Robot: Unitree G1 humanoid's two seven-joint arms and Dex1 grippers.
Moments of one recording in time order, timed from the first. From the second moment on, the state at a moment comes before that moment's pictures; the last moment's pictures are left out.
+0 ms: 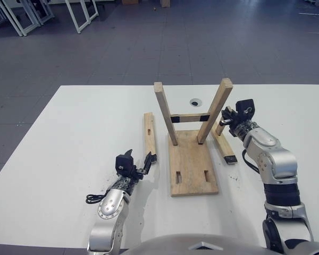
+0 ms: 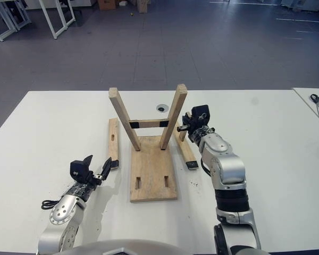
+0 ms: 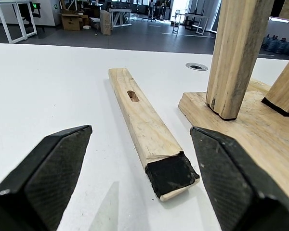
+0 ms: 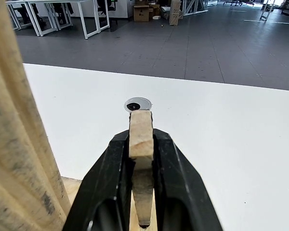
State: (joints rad) left arm 0.39 0.11 -0.07 -0.35 -0.15 0.17 -0.17; right arm -0.34 -0.27 0.00 -0.10 0.26 0.68 0.16
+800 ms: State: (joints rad) left arm 0.37 0.11 -0.07 -0.34 -0.15 0.19 -0.17; right arm -0.42 -0.37 -0.03 0.00 0.25 0.72 0.29
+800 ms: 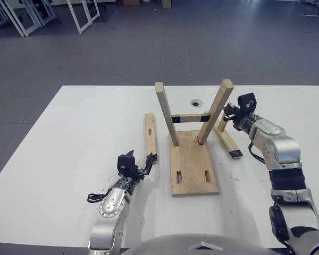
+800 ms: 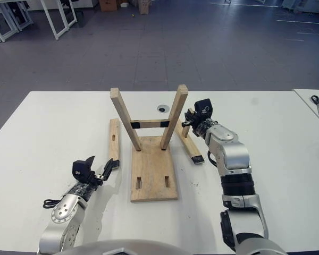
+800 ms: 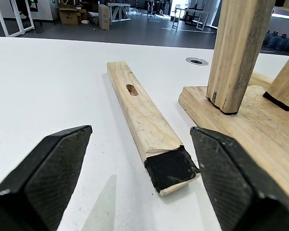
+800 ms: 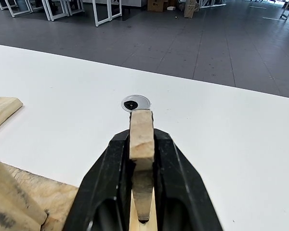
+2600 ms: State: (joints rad) left arm 0.34 0.11 -0.05 -0.31 -0.13 0.19 -0.18; right arm -0.47 -0.18 -0.22 -0.18 0.26 0.44 0.07
